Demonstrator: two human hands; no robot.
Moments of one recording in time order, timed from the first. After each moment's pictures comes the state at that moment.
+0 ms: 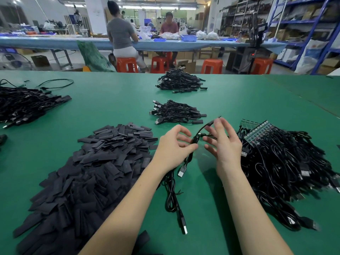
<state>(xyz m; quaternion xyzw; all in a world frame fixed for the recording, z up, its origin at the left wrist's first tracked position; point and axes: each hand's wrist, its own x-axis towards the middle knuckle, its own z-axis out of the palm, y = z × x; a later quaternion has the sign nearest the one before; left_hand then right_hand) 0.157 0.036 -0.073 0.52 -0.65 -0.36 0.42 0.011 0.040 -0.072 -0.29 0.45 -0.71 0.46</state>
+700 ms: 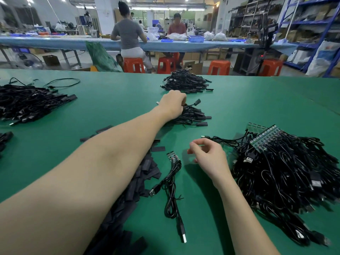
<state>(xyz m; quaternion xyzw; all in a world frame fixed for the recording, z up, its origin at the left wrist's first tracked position) 0.165 -0.126 -0.020 0.55 -0.81 0.04 0.17 0.027 0.038 -0.091 -0.54 0.61 -0.45 0.36</state>
